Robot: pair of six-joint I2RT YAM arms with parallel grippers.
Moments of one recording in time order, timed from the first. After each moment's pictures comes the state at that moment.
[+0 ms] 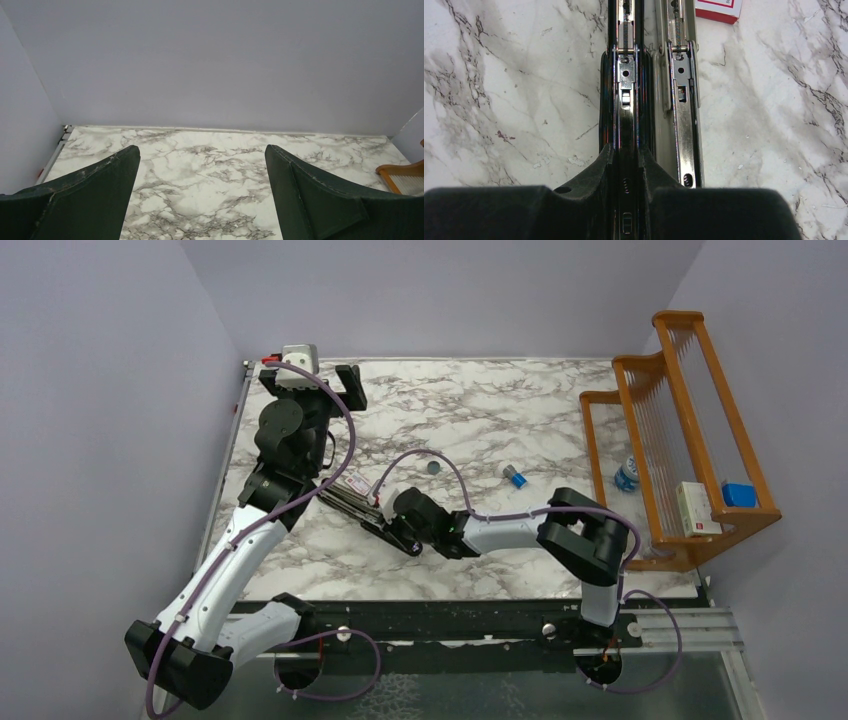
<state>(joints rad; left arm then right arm) -0.44 1.02 1.07 0.12 -0.37 -0.09 1.11 1.90 1.03 0.25 0.09 0.00</state>
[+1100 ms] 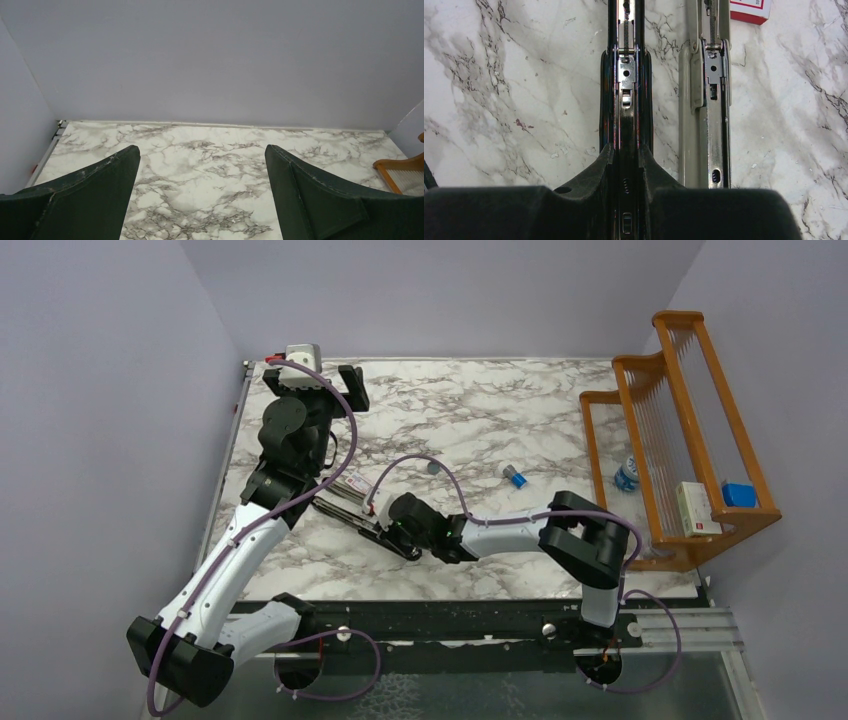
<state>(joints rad) -0.44 1.04 1.07 0.11 -0.36 -0.11 1.15 1.89 1.04 0.21 0.08 -0.03</state>
